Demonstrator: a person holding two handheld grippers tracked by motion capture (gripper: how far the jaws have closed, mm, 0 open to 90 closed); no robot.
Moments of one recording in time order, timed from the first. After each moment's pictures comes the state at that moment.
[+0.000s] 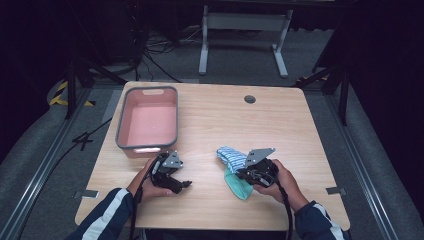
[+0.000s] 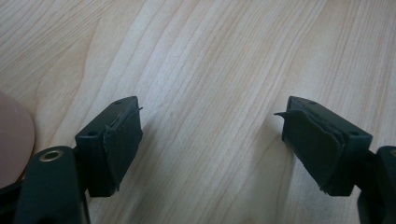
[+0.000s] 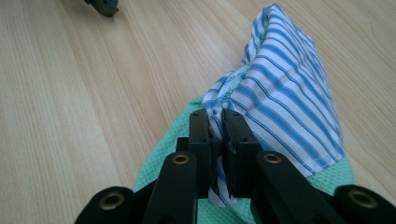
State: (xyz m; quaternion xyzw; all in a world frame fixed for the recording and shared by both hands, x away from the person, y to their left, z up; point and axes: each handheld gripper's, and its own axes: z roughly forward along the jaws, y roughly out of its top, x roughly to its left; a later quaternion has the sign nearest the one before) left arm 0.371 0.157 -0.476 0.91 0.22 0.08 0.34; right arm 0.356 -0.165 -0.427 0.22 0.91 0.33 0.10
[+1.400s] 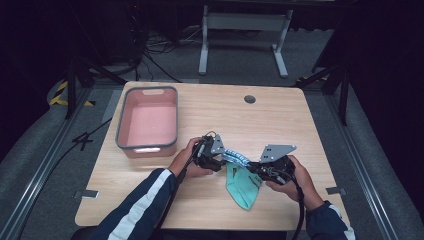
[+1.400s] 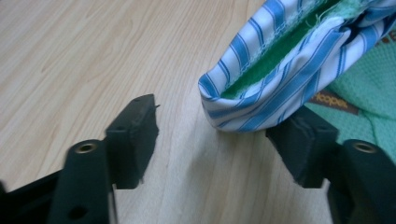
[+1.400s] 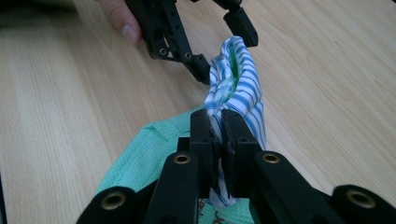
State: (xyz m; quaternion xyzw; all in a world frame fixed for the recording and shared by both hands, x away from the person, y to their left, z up) left arm 0.421 0.039 -0.454 0.91 0.14 0.17 0.34; right arm 0.347 -0.196 -0.390 0.21 0.90 0.36 0.14
